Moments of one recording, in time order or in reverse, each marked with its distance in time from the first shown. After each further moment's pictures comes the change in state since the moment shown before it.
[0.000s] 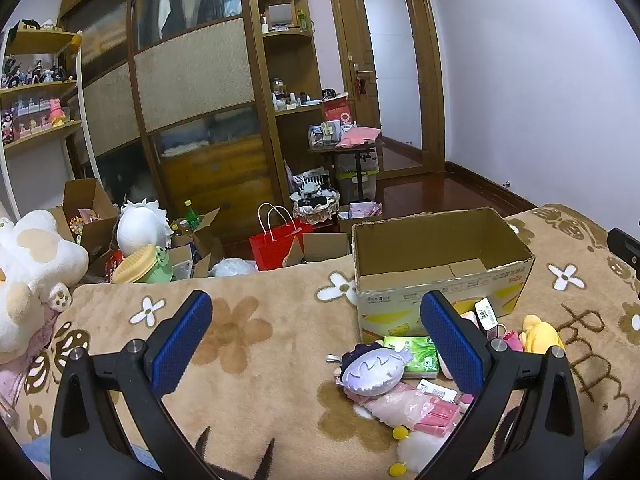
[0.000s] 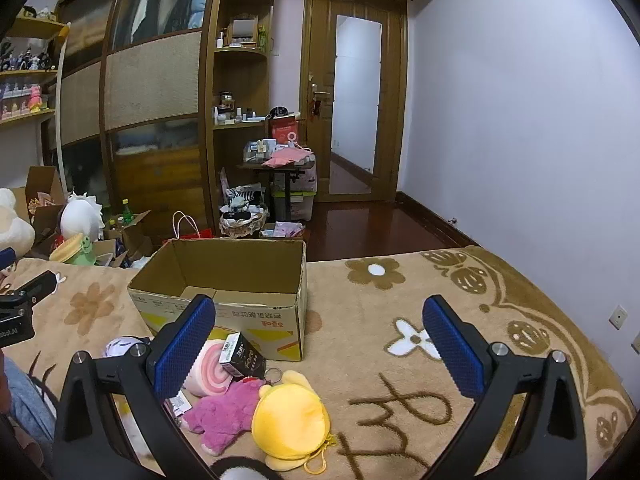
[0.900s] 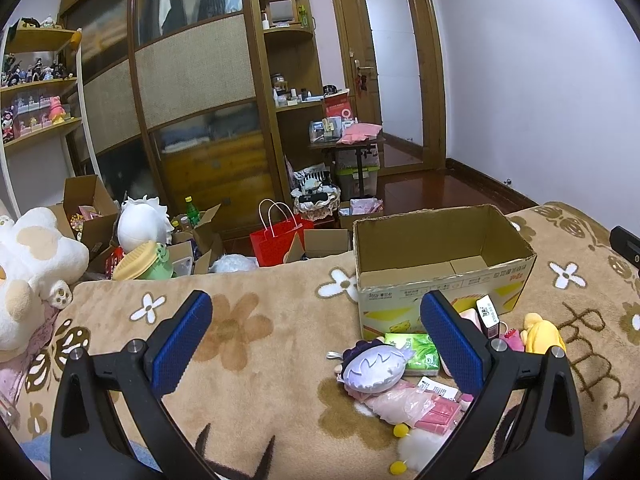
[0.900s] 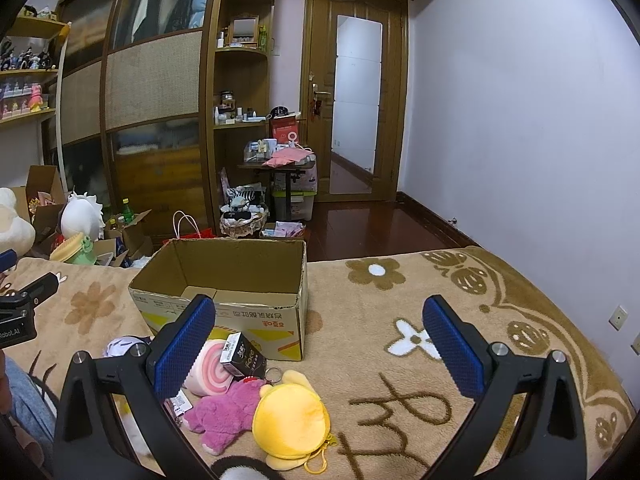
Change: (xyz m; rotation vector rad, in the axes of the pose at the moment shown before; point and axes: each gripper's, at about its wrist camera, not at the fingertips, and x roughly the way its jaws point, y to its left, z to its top) left arm 0.000 0.001 -0.001 0.002 0.003 -0.001; right arm 0.000 0.003 -0.002 -0.004 0.003 0.002
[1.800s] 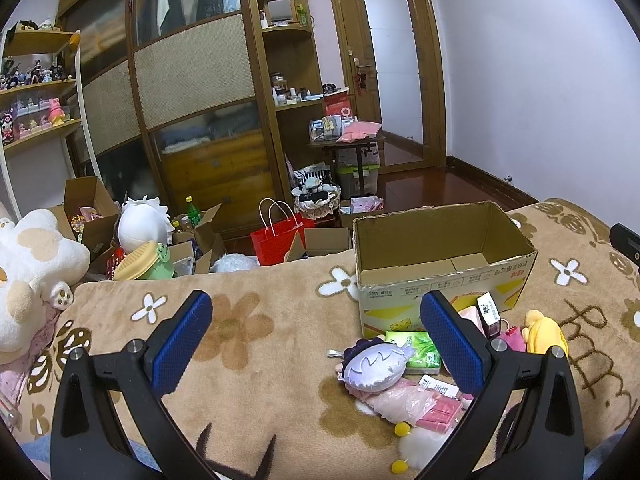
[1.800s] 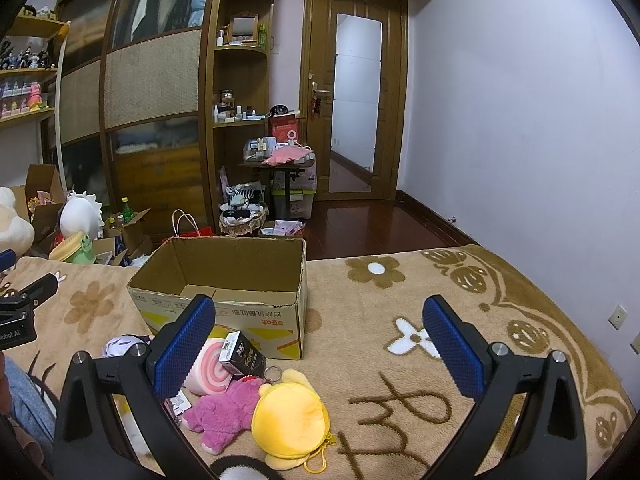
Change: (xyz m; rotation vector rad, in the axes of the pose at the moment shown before) left arm 0.001 0.003 -0.004 0.001 0.002 0.000; right arm -0.002 0.000 -0.001 -0.003 0.001 -0.001
